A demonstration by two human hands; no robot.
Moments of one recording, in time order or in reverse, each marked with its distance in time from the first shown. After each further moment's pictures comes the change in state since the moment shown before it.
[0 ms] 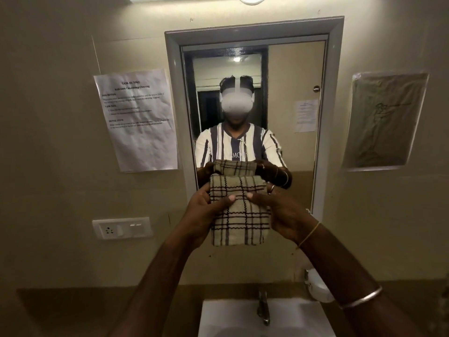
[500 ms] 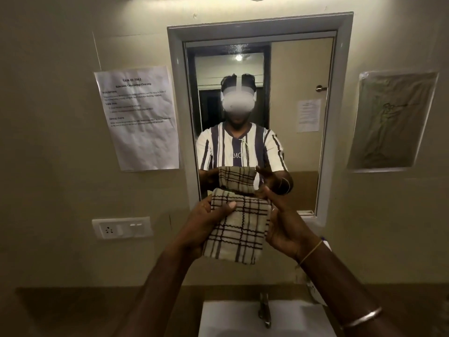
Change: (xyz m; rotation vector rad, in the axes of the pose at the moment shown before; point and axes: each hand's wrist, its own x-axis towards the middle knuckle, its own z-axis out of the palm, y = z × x) left_hand -0.007 -0.018 -0.013 0.037 -0.036 -0.105; right_hand 0.001 0.032 -0.010 0.348 0.041 0.203
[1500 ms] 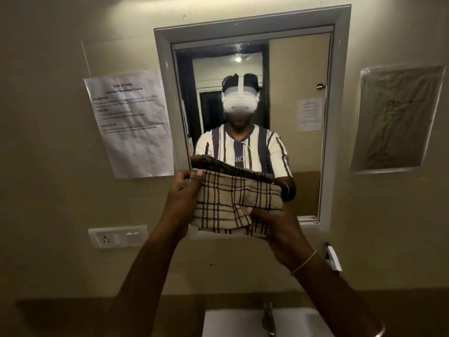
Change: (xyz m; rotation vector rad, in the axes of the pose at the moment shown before) left_hand 0.033 0.047 -0.008 0.180 0.386 0.218; right_hand 0.013 0.009 0.007 -0.249 0.203 -0.379
